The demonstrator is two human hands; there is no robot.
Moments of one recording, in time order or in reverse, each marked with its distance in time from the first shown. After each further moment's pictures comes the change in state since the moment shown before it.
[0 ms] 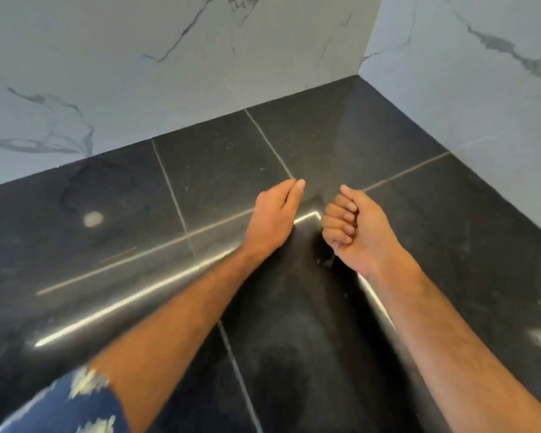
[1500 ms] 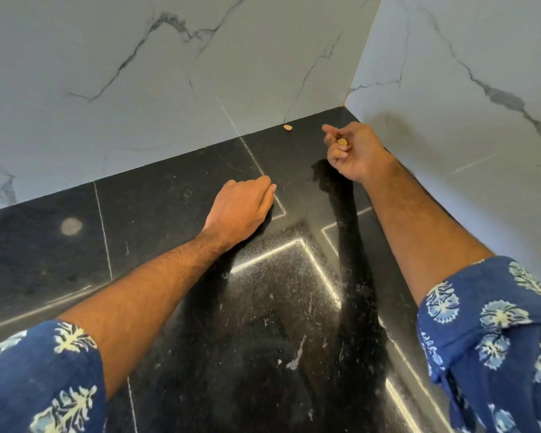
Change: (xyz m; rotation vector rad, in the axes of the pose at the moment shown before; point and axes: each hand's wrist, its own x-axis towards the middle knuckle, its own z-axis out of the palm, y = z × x) left_hand 0.151 -0.040 0.014 0.668 -0.060 0.176; right_hand 0.224 -0.211 0.000 -0.272 0.161 -0.129
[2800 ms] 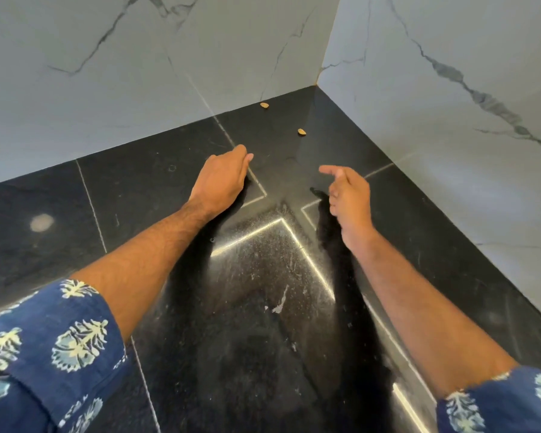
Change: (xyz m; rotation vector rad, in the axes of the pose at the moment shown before) left_hand -0.008 -0.001 -0.005 -0.092 -0.003 0.041; right_hand -0.143 0.105 -0.043 -0.561 0.333 -0.488
